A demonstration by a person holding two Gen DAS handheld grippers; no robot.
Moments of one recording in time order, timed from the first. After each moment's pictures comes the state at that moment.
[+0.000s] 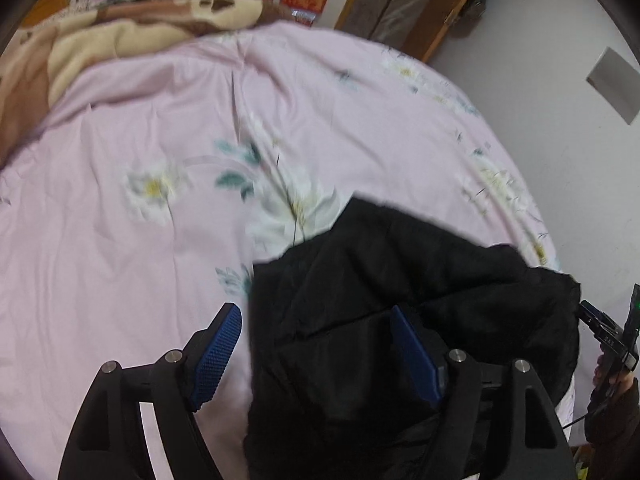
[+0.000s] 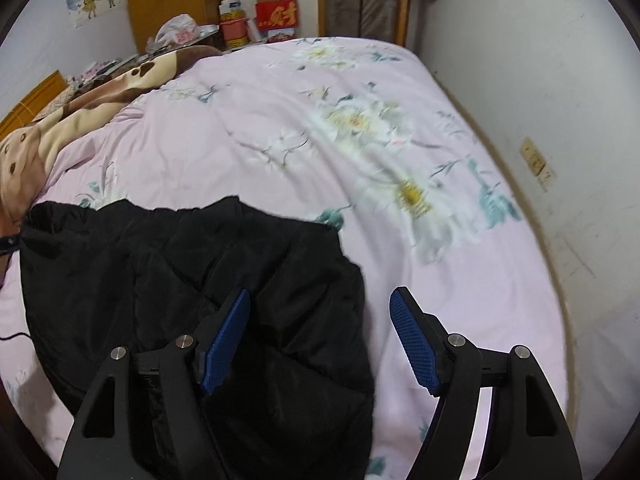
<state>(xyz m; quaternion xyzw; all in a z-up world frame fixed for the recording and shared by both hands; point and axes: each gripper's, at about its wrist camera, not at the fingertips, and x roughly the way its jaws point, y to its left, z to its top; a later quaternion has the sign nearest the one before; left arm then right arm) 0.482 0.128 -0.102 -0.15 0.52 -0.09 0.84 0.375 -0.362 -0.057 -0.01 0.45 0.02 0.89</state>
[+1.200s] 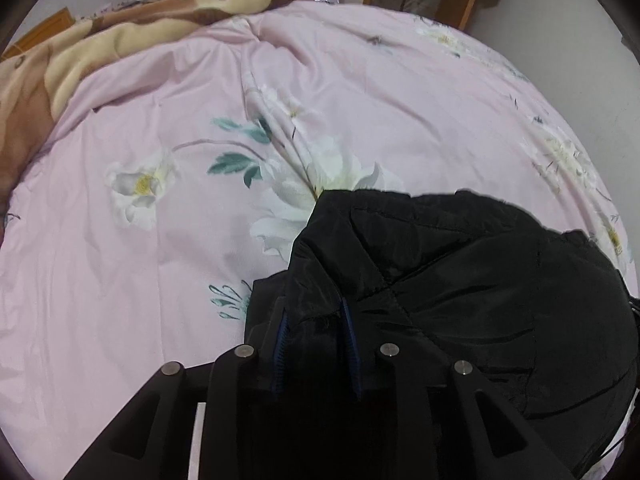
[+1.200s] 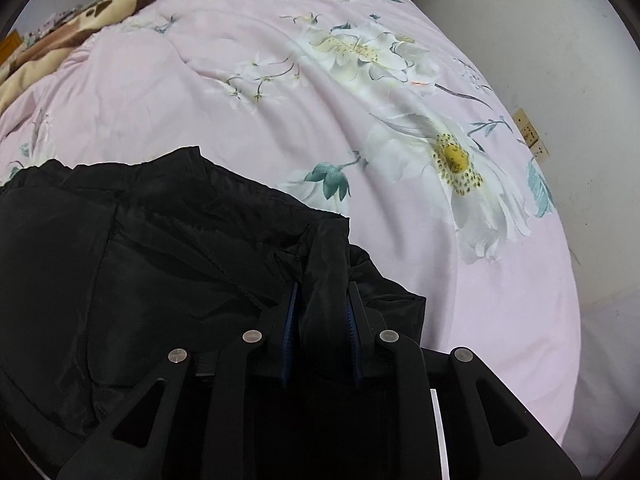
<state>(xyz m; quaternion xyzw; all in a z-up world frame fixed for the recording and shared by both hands) 0.521 0.093 -0.156 -0.08 0.53 -0.01 0.84 0.447 -0.339 -0.129 -0.07 0.54 -0.06 0.84</state>
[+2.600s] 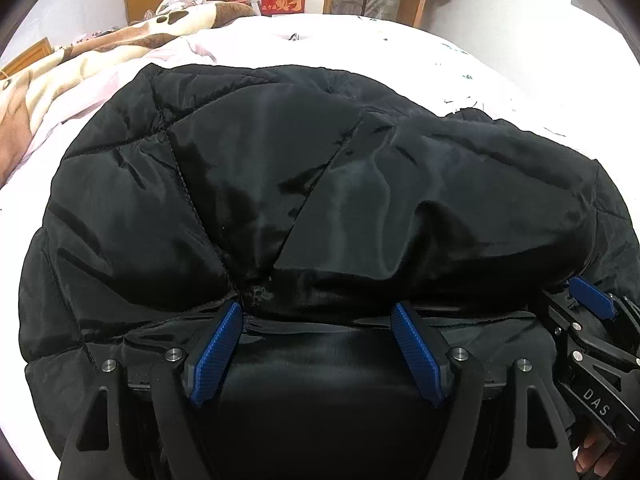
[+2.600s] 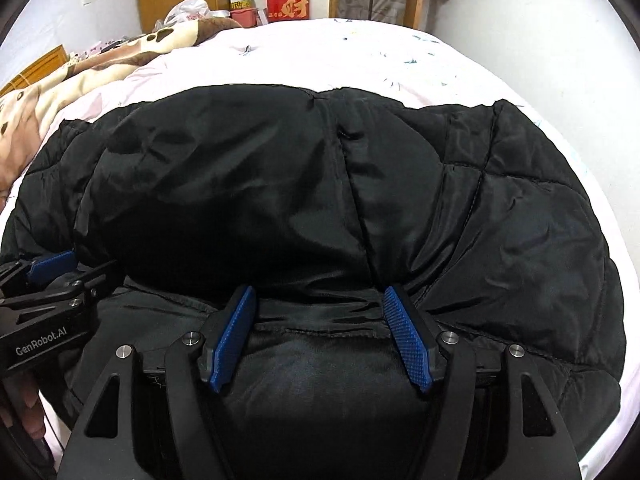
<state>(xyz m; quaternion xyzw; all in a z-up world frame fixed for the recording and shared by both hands) 0.446 -0.033 -0.192 -0.04 0.49 -0.05 0.87 0.364 -0.231 -0.169 -0.03 0.44 -0.01 0.90</state>
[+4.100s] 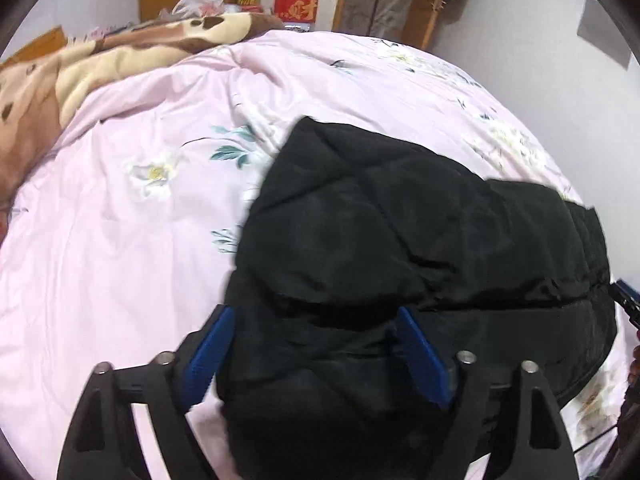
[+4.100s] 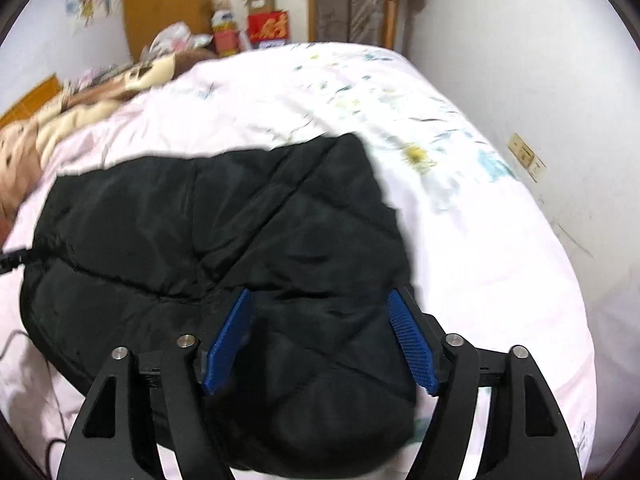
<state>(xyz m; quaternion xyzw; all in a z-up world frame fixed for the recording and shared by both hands) 0.455 0.128 -0.151 -0.08 0.48 -0.07 0.87 0.318 -0.349 -0.094 0.00 0.41 -0.02 0.91</state>
